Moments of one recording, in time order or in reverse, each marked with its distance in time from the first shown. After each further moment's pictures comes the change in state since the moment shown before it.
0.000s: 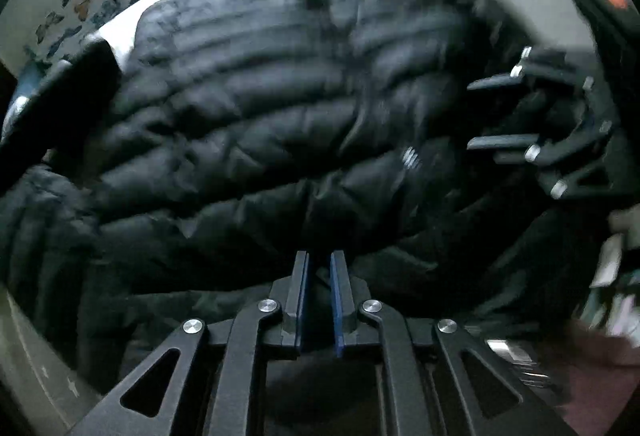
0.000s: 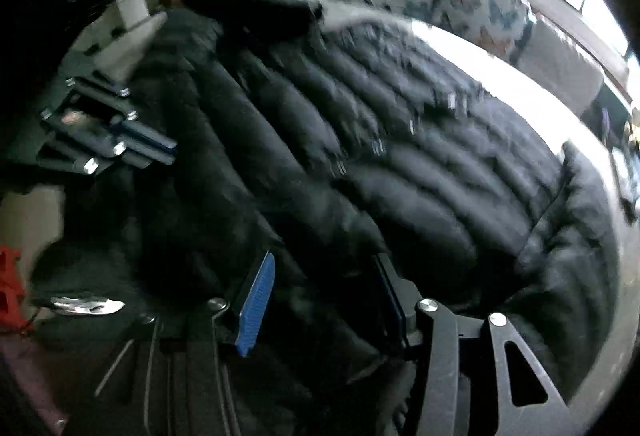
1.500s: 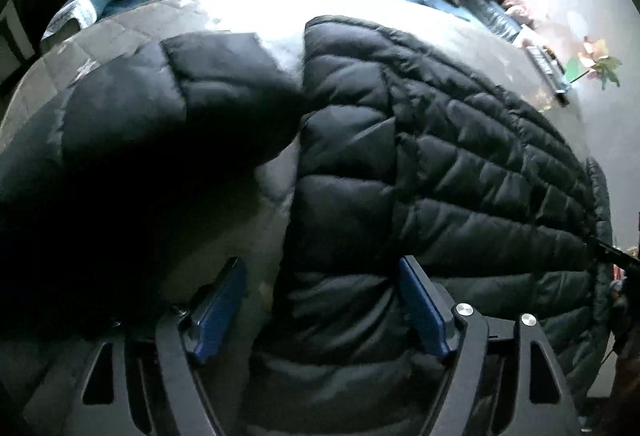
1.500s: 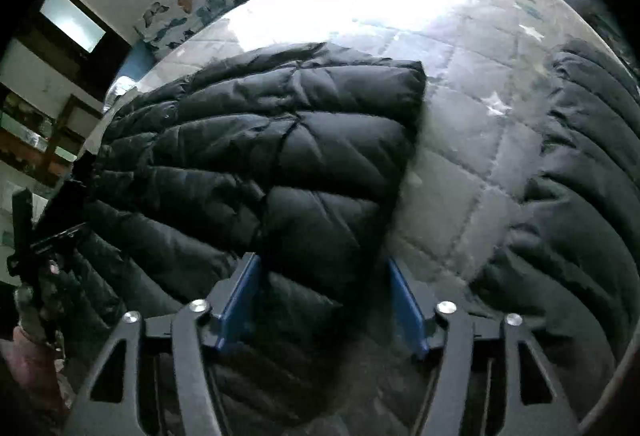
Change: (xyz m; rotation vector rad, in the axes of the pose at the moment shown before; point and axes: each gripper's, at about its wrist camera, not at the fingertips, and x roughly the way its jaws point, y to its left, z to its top) left arm 0.031 0.202 0.125 -0.470 -0.122 -0.050; right arm 0.012 -0.222 -0.021 0.800 -0.035 0.004
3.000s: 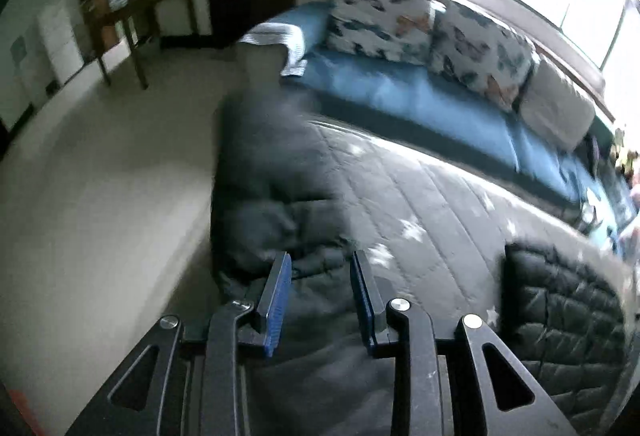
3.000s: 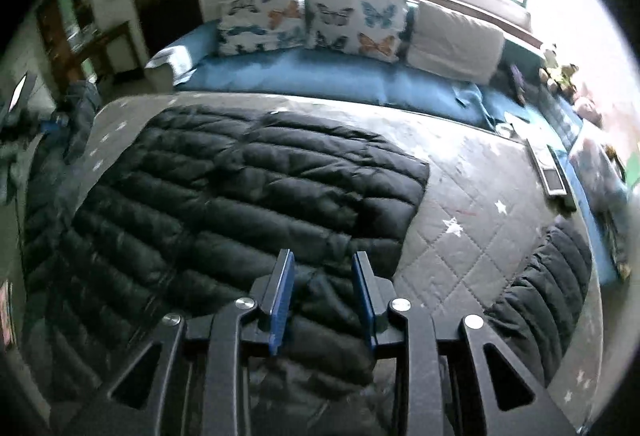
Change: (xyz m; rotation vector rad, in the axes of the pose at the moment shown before) left arm -0.189 0.266 0.030 -0.515 -0.333 0.370; right arm -0.030 0.136 0.045 -0.508 -0.200 -0.107
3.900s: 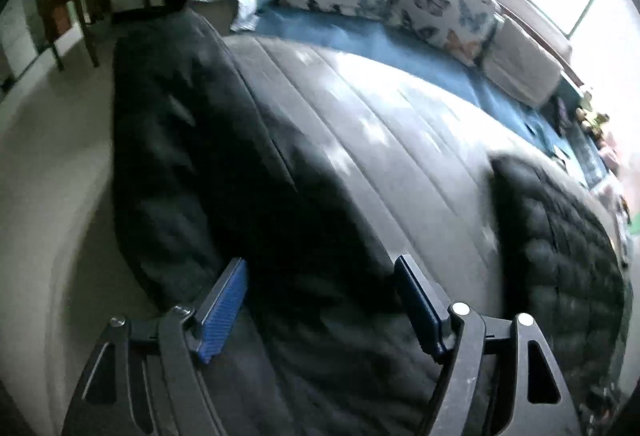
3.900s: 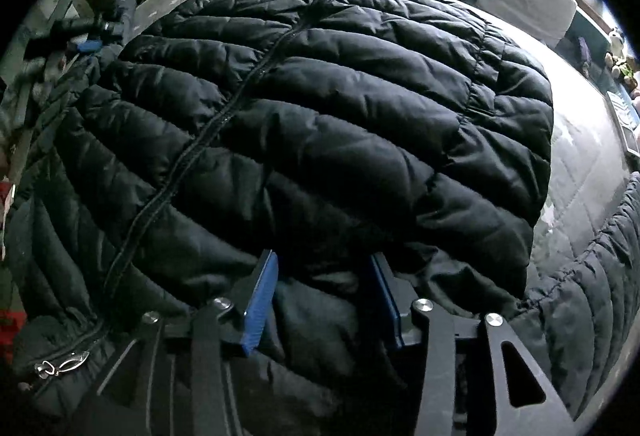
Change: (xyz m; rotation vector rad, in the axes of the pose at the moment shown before) left arm 0.057 -0.017 -0.064 0.082 0.120 -0.119; right arm 0.092 0.056 -0.059 -0.111 0.259 0.109
